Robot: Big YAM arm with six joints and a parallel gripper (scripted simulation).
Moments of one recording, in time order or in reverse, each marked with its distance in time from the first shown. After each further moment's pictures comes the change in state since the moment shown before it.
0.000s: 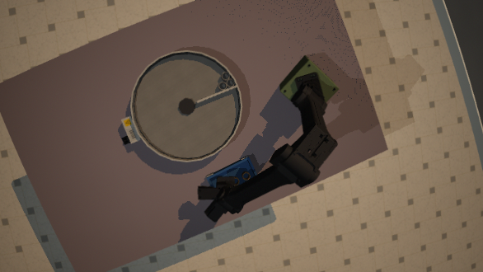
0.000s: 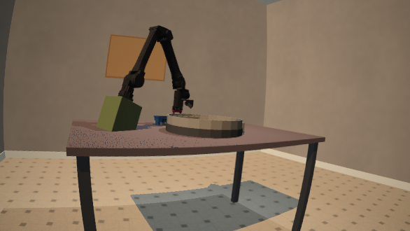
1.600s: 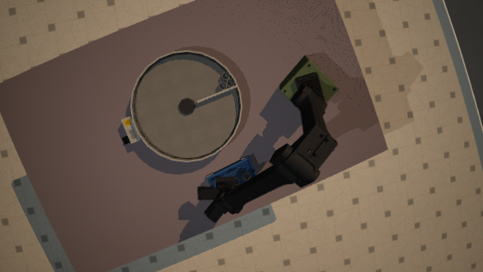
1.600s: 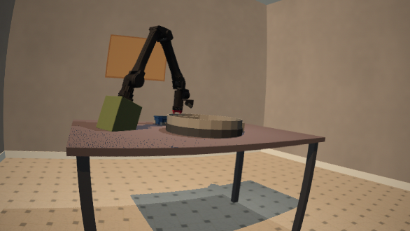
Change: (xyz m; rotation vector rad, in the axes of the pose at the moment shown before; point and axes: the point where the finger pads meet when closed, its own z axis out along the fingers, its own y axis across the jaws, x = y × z) arm -0.001 0.001 -0.001 -0.002 -0.002 0.000
